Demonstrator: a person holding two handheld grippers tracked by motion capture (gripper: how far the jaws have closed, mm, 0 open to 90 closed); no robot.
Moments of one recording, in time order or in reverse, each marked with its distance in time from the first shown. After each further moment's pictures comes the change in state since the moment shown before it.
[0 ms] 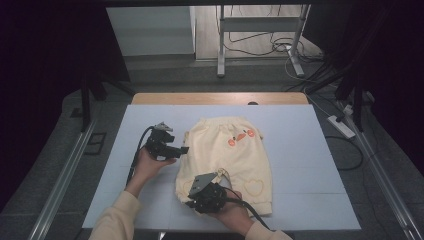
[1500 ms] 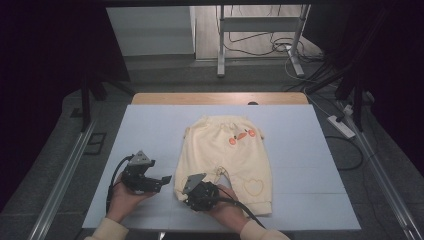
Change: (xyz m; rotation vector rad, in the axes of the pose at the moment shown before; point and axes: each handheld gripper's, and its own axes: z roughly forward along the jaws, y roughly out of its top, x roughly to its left) left arm -0.041 -0.088 -0.066 -0.058 0.026 0.046; right arm -0.005 0.005 0.026 0.084 -0.073 -0.041
